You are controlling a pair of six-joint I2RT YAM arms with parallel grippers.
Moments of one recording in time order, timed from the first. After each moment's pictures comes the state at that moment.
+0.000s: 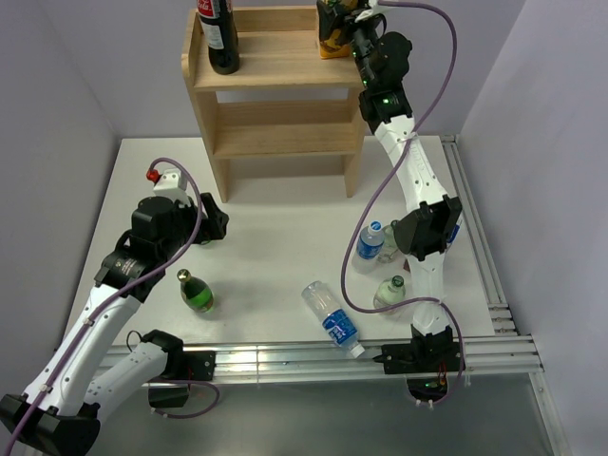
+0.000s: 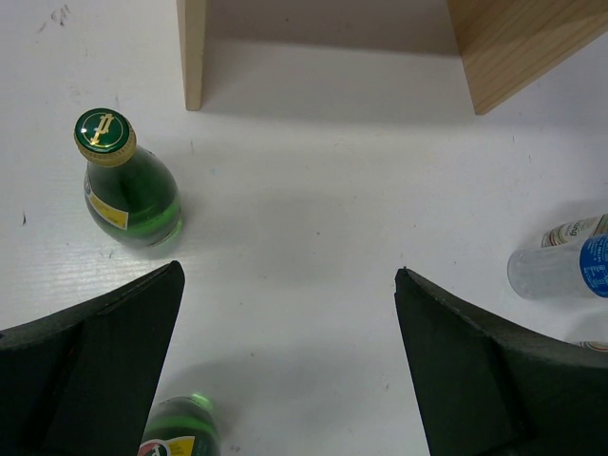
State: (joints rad) left arm -0.39 0.83 0.90 -0.50 -0.10 -0.38; right arm 0.31 2.23 2.56 0.24 -0.08 0.02
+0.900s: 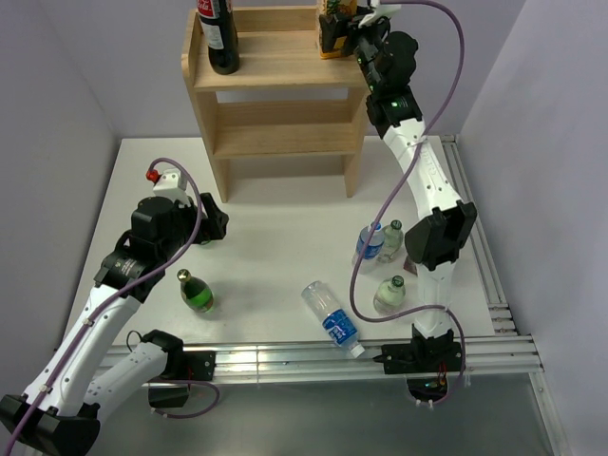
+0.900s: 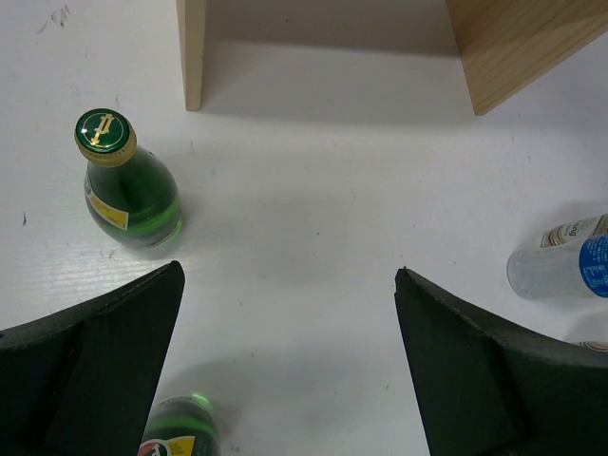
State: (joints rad) left arm -0.39 0.83 0.90 -0.50 -0.10 -0.38; right arm 0.31 2.09 2.37 0.15 -0.07 0.02
